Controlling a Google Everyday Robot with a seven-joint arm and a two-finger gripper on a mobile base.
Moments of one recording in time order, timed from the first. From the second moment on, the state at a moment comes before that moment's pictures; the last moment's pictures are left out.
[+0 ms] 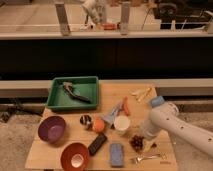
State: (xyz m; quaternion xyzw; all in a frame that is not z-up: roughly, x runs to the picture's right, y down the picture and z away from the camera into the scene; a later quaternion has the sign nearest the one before) arm 0.198 0.262 0.787 -0.31 -0.14 -0.10 0.93
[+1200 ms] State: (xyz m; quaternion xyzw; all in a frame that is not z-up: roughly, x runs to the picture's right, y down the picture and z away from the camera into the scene) arm 0.207 0.258 0.790 -0.32 -0.14 -0.07 0.93
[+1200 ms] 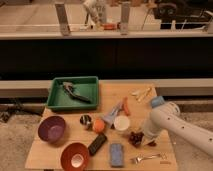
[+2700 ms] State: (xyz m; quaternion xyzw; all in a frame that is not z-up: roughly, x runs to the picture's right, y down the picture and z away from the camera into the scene) arm 0.195 0.184 0.731 -0.28 -0.16 -0.13 0.94
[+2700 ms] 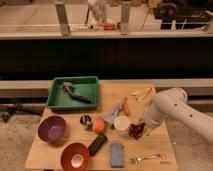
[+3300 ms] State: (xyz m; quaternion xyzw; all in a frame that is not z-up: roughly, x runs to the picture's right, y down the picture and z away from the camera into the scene) arm 0.135 0.131 0.692 -0.22 -0.17 -0.21 0.94
